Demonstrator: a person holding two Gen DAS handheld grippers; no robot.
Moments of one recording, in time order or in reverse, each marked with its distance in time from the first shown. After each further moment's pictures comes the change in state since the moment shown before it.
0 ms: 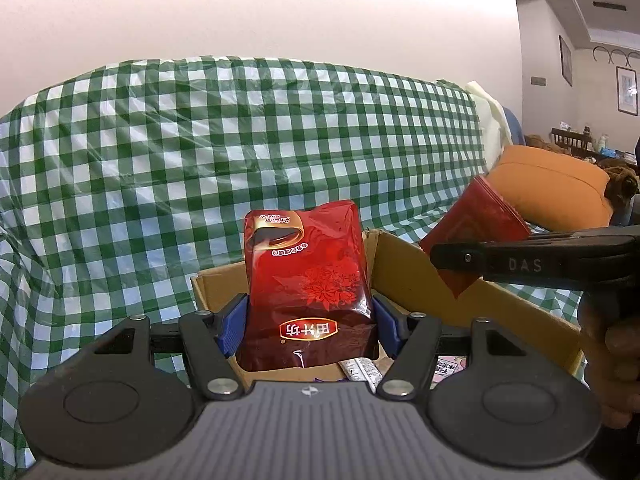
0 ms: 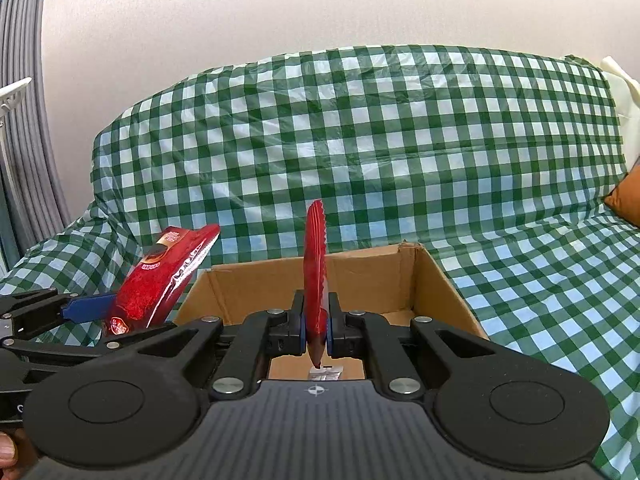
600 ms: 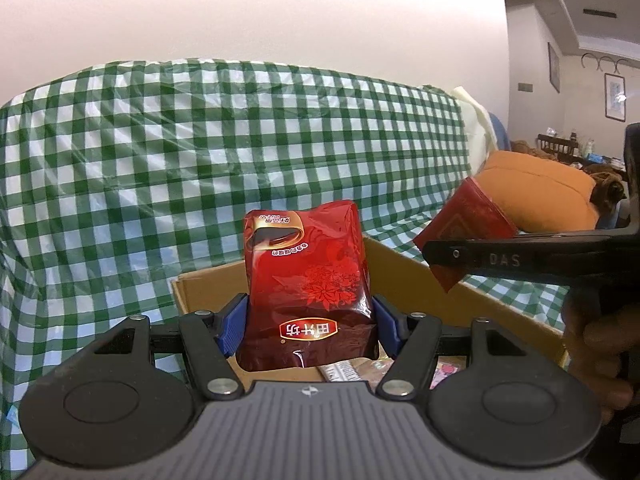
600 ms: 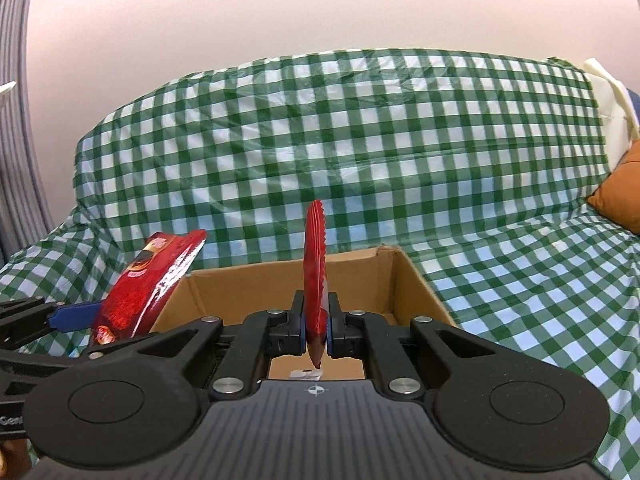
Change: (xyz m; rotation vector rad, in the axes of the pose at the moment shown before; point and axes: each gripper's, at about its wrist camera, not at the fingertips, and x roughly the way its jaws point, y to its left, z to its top) left arm 0.000 -0.003 0.001 -0.003 -0.015 -0.056; right arm -0.002 -0.001 -0.001 0.017 -0.025 -0.080
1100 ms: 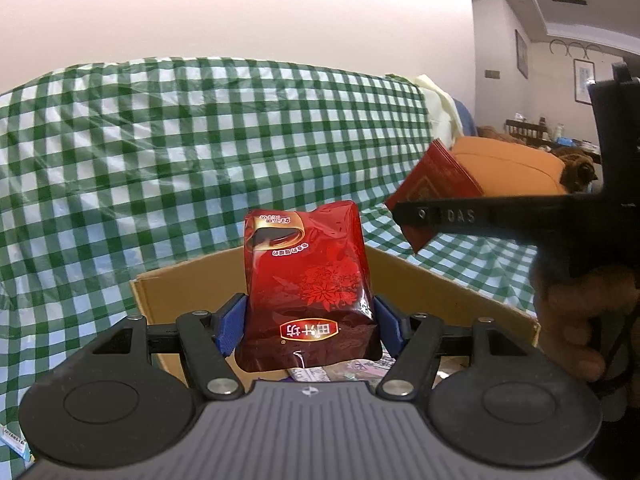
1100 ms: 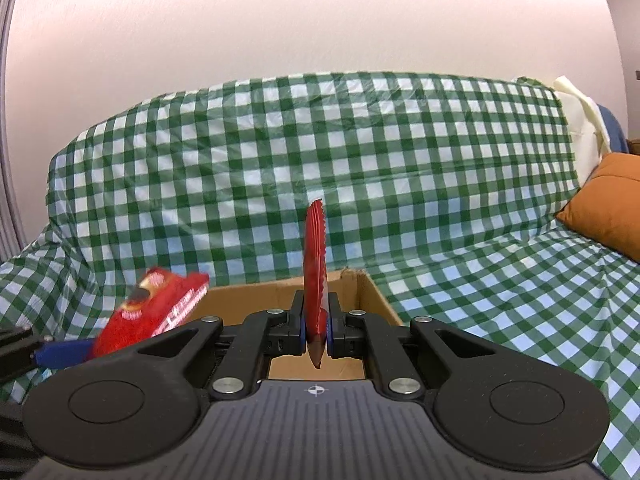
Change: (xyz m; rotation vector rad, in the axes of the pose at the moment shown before) left arm 0.007 -0.015 -0.003 0.055 0.022 -0.097; right arm -0.005 -0.004 0.002 0.008 -0.080 -0.093
